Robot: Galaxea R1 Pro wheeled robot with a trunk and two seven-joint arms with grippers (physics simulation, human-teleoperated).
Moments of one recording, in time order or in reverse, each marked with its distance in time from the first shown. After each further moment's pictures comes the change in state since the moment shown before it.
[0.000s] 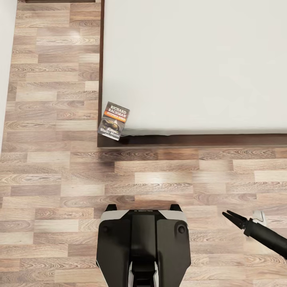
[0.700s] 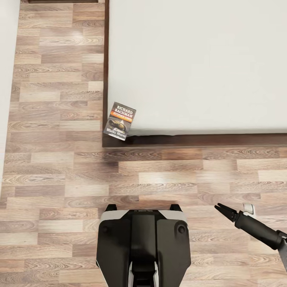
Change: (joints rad) left arm 0.000 0.000 0.000 0.000 0.000 0.004 0.000; right arm -0.055 0.041 0.040 -0.002 -0.020 0.007 0.024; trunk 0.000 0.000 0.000
